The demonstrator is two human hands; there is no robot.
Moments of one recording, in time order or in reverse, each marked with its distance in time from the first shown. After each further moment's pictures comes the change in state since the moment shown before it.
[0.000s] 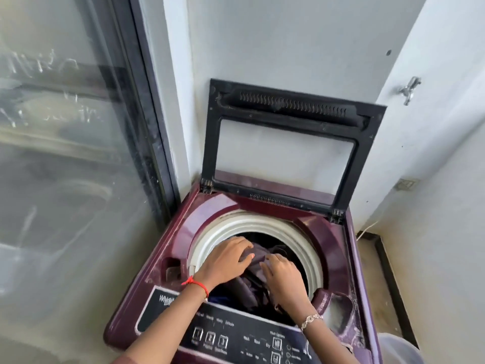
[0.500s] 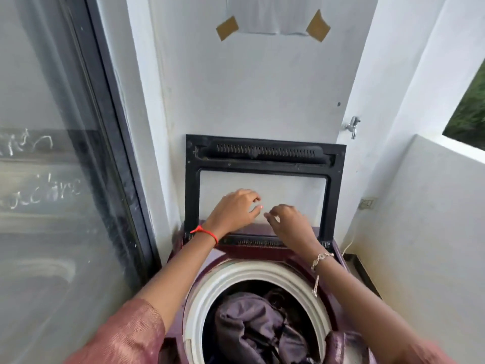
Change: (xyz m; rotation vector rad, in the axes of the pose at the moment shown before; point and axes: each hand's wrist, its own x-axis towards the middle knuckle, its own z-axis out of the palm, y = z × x) left_hand 0.161 0.020 -0.139 0.114 0.165 0.352; right_hand 0.126 -0.044 -0.141 -0.053 0.325 0.062
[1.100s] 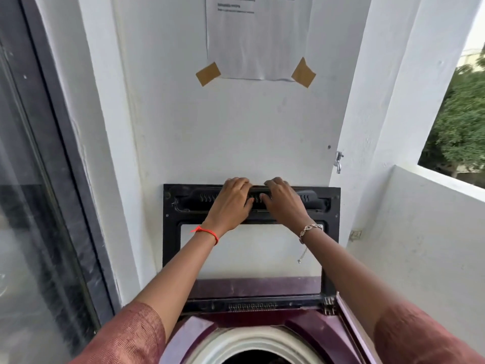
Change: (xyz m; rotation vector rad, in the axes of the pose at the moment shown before) left_hand 0.145 -0.048 -0.025 0.159 0.207 0.126; right_hand 0.167 0.009 -0.055 -0.095 0.187 -0.008
